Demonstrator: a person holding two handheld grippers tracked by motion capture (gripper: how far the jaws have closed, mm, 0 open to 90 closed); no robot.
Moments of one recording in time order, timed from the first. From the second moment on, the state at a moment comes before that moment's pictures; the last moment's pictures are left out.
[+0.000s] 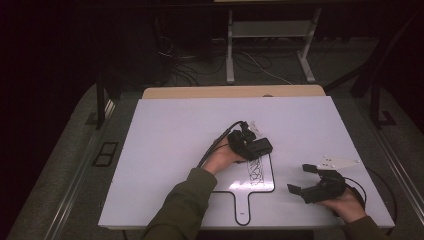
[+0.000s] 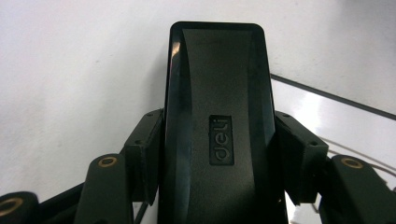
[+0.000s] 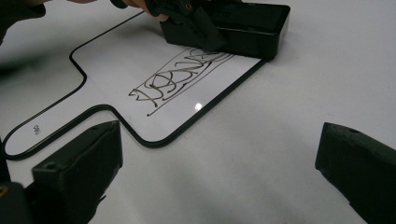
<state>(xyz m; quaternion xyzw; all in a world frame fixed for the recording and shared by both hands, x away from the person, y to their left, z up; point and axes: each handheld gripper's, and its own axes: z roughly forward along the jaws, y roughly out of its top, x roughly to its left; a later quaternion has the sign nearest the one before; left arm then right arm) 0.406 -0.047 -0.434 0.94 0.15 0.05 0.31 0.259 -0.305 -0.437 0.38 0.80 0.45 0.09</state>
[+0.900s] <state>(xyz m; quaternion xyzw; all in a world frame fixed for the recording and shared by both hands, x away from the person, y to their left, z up) 0.404 -0.028 -0.433 0.94 0.17 0.05 0.30 0.258 -0.305 -0.437 0.38 0.80 0.45 0.09</state>
